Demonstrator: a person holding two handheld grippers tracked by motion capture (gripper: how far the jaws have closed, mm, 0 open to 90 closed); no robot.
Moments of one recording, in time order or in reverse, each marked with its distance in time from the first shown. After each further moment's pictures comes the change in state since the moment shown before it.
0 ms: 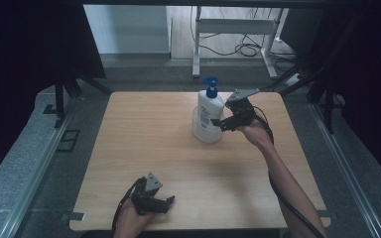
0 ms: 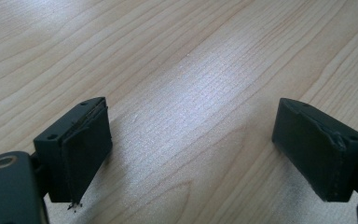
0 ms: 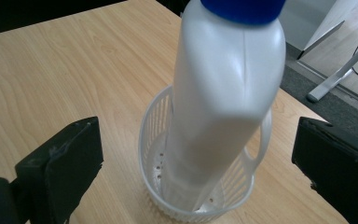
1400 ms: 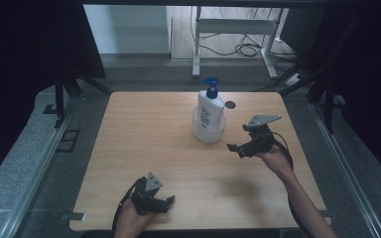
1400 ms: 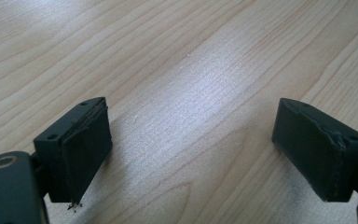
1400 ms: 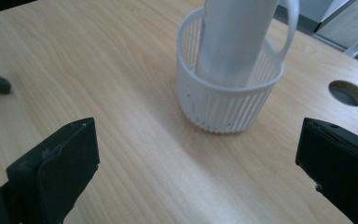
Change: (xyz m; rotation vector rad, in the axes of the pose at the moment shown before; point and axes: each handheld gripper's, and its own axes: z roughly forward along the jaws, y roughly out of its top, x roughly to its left) left arm 0.000 0.000 0.000 -0.001 0.002 -0.005; right arm 0.023 -0.071 -0.051 0.034 0.044 0.065
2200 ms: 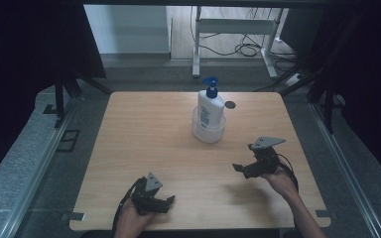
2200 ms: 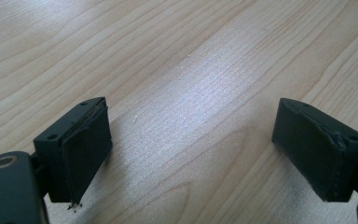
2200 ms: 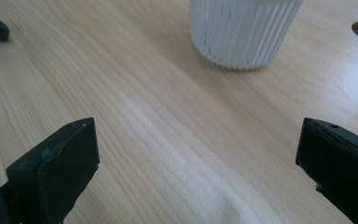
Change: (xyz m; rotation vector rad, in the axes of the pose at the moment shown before) left arm -0.001 0.000 0.000 0.000 0.003 -0.006; right arm 0.019 -0.062 -0.005 0.041 -0.010 0.026
